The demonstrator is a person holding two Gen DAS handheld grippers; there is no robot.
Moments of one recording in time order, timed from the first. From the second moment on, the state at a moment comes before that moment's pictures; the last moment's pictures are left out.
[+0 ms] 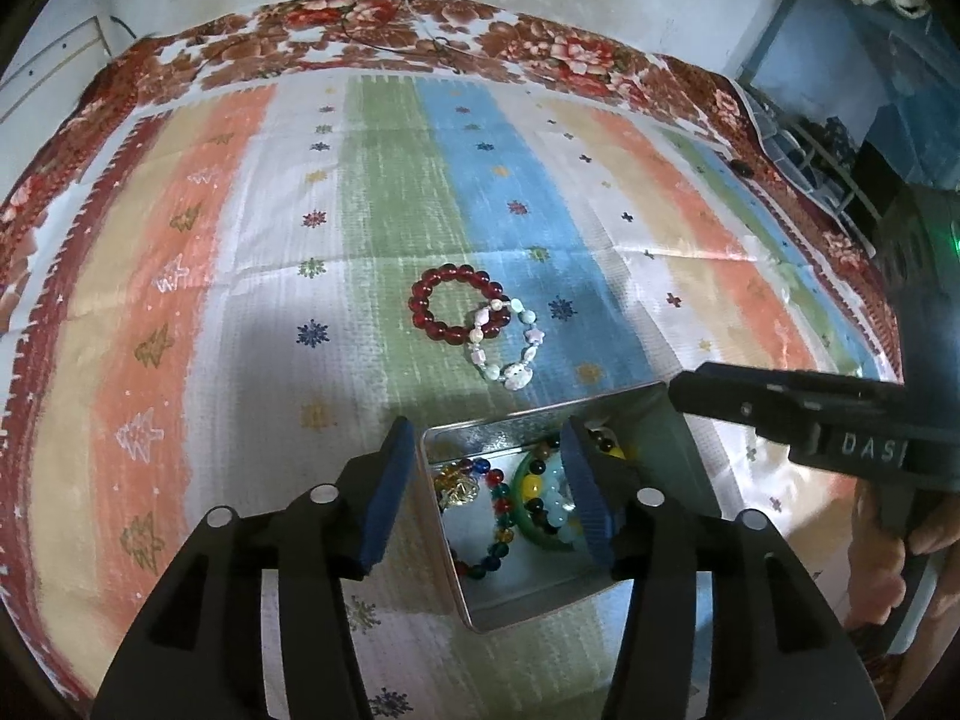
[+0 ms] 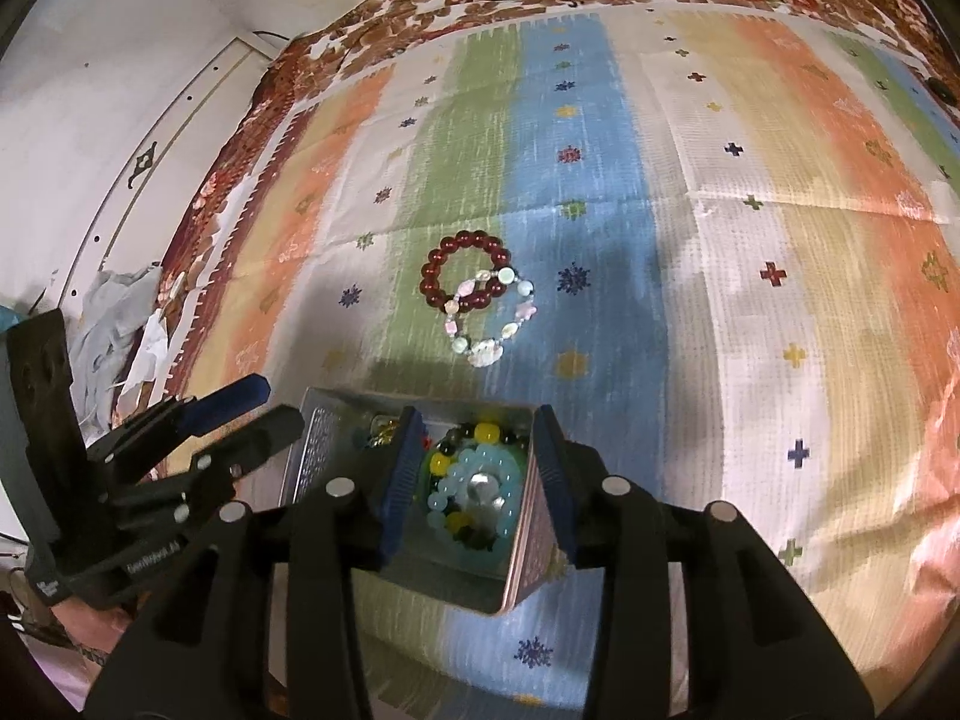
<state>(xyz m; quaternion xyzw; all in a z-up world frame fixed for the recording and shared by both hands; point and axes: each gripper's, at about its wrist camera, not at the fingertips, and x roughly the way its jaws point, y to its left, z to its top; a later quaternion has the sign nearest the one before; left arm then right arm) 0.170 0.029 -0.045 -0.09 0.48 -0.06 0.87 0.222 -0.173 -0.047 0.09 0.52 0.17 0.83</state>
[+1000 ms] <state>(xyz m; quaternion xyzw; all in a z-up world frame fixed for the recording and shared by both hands) 0.230 0.047 -0.054 -0.07 0.49 -0.03 0.87 0.271 -0.162 -0.062 0.04 0.54 0.16 0.83</state>
